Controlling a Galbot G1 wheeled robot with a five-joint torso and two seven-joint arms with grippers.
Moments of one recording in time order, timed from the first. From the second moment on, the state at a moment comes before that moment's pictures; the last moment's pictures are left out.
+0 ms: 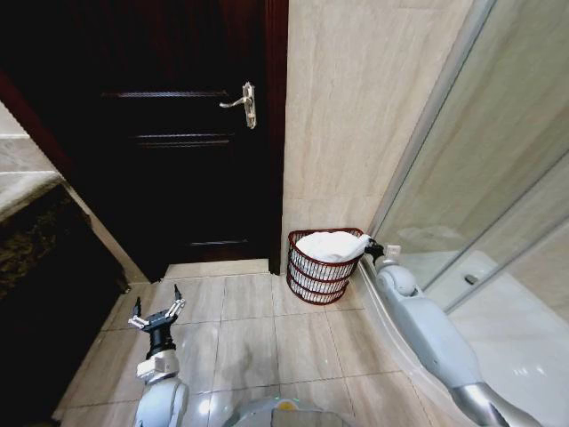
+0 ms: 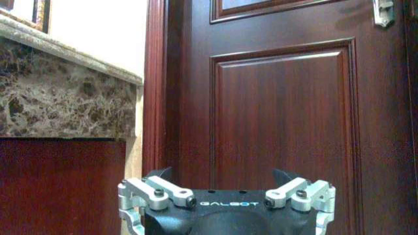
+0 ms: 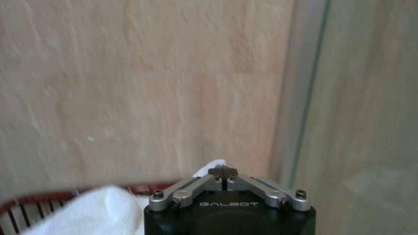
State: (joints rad) left arm 1.65 -1.53 -0.75 -1.88 -0.11 -0.46 -0.26; right arm -0.74 1.05 0.24 1.46 0.61 -0.31 0.26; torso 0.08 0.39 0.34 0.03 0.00
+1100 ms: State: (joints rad) left arm 1.70 -1.58 -0.83 -1.92 -0.13 -0.49 -0.26; right arm -0.31 1.24 0.02 0.83 0.62 -0.52 -0.05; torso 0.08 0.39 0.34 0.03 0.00
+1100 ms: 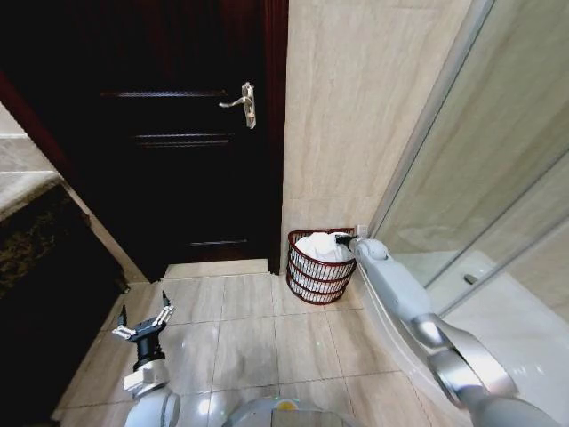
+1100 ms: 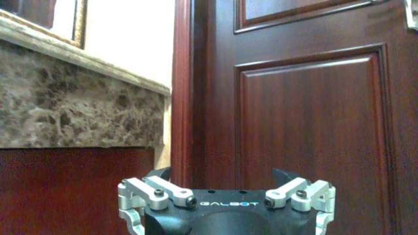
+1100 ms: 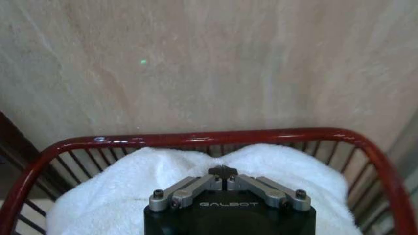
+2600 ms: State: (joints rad) left arm 1.71 -1.59 -0.81 -2.05 -0.09 -0.43 -0.23; right arm -0.52 1.13 0.13 1.21 0.64 -0.51 0.05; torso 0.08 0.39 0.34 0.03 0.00
